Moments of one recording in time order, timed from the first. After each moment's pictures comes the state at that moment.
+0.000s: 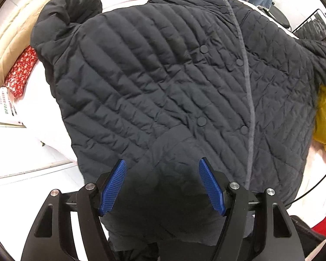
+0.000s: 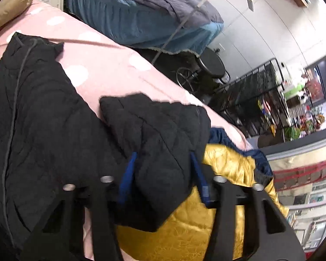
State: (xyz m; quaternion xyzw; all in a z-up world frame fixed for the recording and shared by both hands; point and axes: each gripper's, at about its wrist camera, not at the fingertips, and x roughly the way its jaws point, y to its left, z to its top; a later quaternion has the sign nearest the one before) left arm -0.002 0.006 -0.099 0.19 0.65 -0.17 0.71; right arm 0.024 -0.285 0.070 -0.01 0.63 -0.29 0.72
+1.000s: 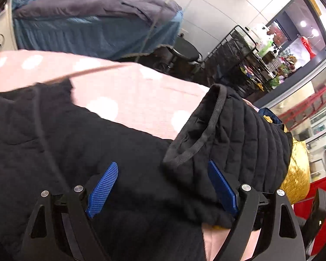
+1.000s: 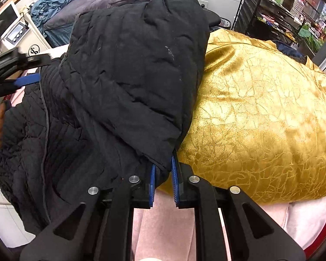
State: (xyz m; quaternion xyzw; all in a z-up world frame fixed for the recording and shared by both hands) left arm 0.045 -0.268 -0.095 0.06 0.55 -0.46 0.70; right arm -0.141 -0.248 0.044 0.28 0.55 -0.30 0.73
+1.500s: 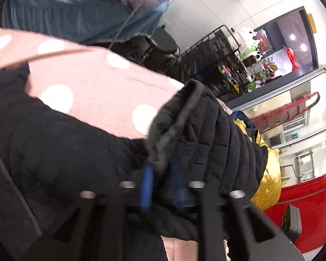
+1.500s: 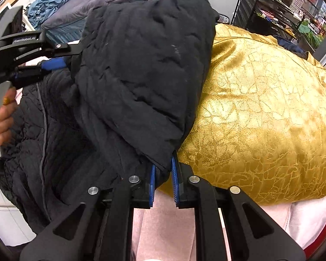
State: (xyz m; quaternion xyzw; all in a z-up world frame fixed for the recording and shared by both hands) left arm 0.035 -0.293 -0.098 -0.01 0.58 -0.51 0.64; right arm -0.140 -0.260 0.036 0.28 0.56 -0.30 0.72
